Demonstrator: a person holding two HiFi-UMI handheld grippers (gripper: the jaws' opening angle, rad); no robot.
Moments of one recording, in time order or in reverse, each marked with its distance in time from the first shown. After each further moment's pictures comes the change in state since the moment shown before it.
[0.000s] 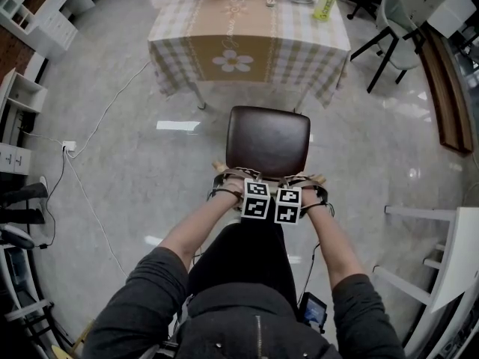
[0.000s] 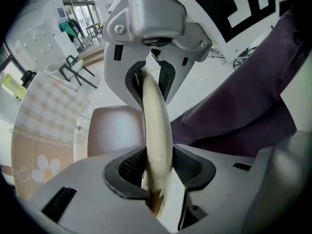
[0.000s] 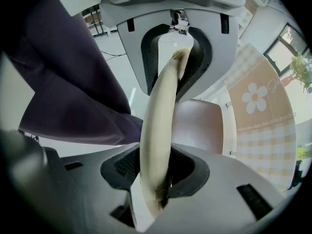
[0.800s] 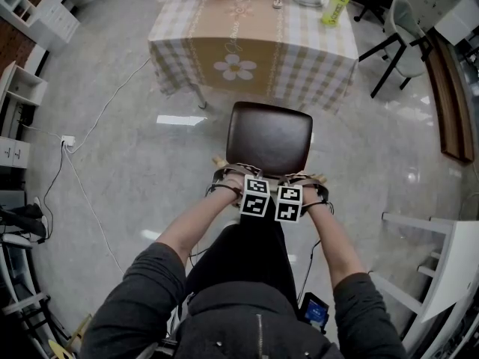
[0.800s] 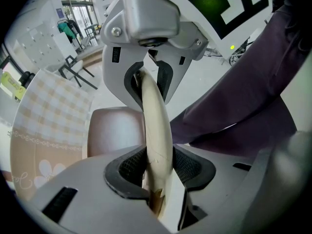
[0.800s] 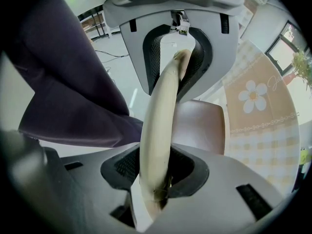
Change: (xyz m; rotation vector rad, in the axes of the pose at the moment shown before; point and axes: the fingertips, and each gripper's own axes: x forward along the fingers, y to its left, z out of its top) left arm -0.004 0.045 -0.009 0.022 -0.010 -0.012; right arm 0.000 -0.045 -0.007 -0.006 -0.012 0.027
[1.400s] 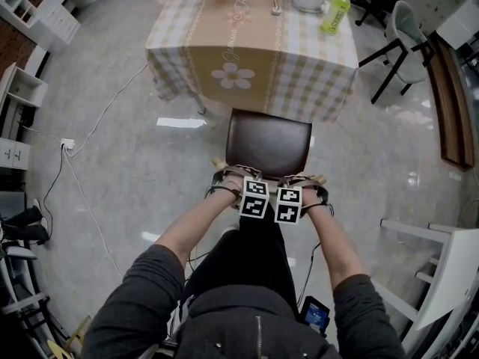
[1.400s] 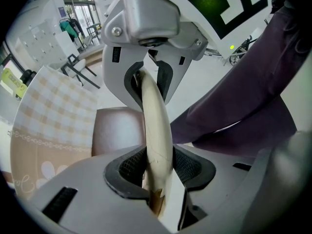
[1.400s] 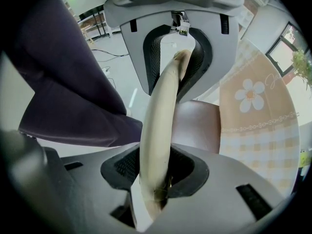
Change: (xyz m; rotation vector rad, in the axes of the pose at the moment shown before) left arm -0.003 0.036 -0.002 -0.014 0.000 0.004; right arm -0.002 -0.034 -0.013 -0.016 -0.002 -0.001
